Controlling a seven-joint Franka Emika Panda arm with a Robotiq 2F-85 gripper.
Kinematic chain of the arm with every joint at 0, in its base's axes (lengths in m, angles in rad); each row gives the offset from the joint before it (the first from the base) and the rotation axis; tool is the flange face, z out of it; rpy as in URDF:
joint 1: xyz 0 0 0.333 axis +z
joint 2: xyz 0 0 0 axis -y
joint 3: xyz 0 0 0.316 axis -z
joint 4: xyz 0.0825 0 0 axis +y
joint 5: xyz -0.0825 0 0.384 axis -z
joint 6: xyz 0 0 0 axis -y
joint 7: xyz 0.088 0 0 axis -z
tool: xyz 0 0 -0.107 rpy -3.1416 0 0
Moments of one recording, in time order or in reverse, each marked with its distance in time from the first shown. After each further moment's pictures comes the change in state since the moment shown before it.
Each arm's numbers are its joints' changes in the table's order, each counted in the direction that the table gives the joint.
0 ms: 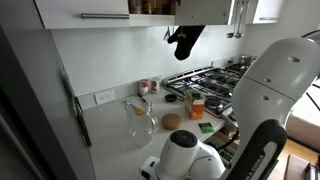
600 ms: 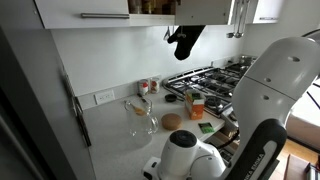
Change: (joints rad) arm -0.002 0.006 0.009 0.011 -0.002 -0.042 -0.022
